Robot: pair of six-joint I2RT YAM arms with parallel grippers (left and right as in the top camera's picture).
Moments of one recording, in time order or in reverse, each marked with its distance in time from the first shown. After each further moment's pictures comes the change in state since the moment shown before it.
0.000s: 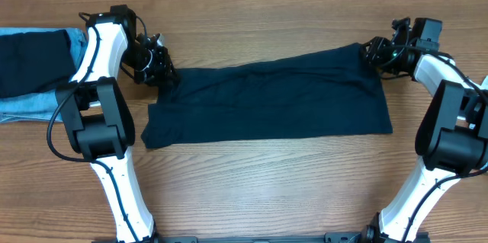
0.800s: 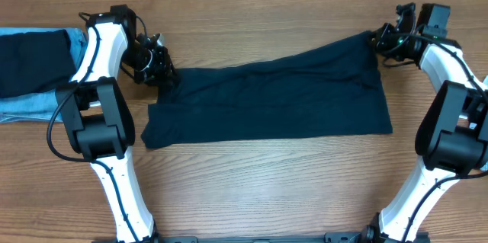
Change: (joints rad) left arm 0.000 0.000 0.000 0.003 0.000 0.000; right arm 0.000 0.000 0.138 -0.073 -0.093 0.002
